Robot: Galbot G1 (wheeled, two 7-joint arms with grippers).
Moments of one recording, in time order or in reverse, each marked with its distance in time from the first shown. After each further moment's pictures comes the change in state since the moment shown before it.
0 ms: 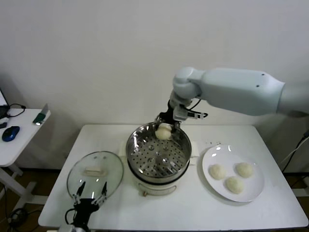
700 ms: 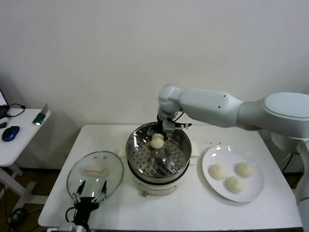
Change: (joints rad) left arm -0.025 0.001 -0.003 0.026 -0.013 -0.001 0.000; right arm -0.159 0.134 0.050 -0.225 -0.145 0.076 0.032
